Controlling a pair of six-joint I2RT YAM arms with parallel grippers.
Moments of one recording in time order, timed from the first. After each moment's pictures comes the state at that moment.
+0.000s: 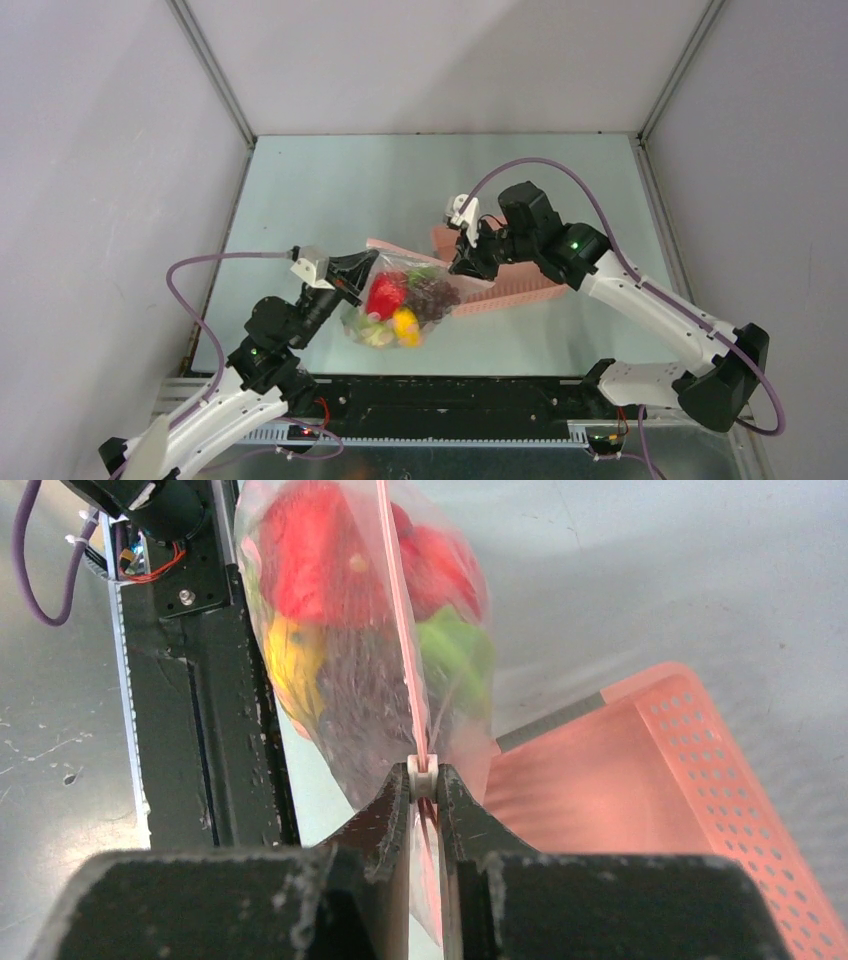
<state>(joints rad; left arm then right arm) -0.79 0.35 0.37 0.20 -0.15 -0.12 0.78 1.23 1.21 -0.58 -0.49 -0.28</state>
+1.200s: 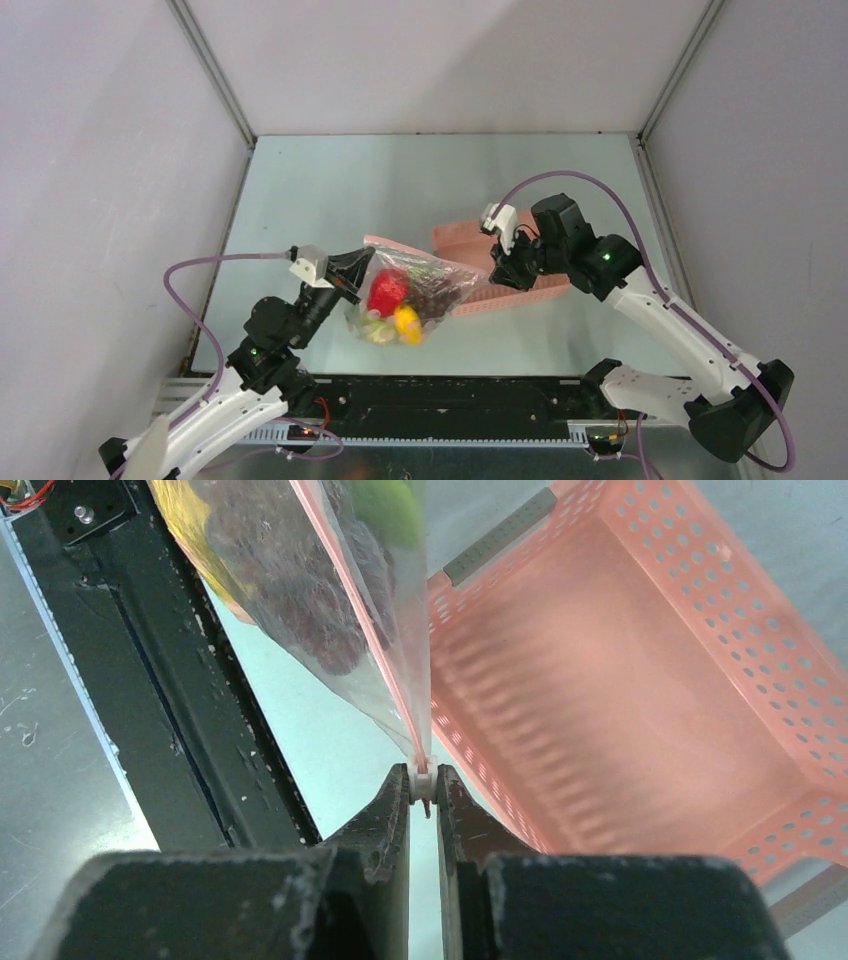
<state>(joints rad) -0.79 0.36 0.37 0.21 -0.19 -0.09 0.64 1.08 1.10 -0.77 -0.40 -0.27</state>
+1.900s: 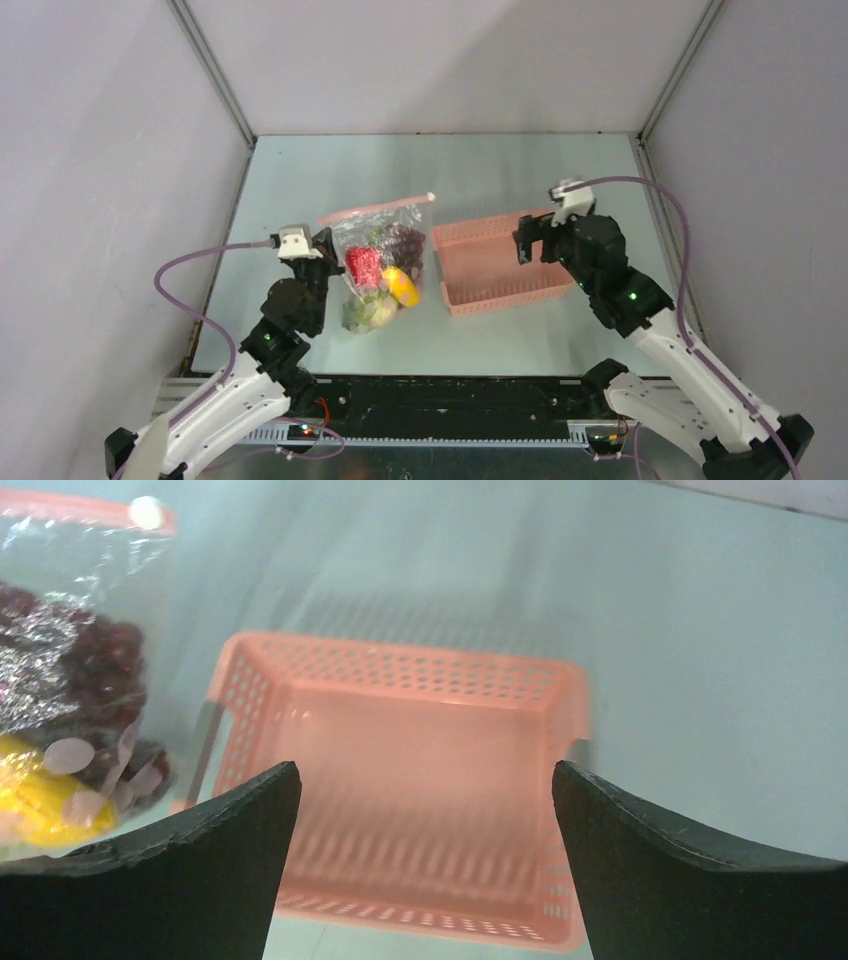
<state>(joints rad) -0.72 0.50 0.38 0.27 -0.69 -0.10 0.59 0.85 0.87 -0.35 0.19 0.06</state>
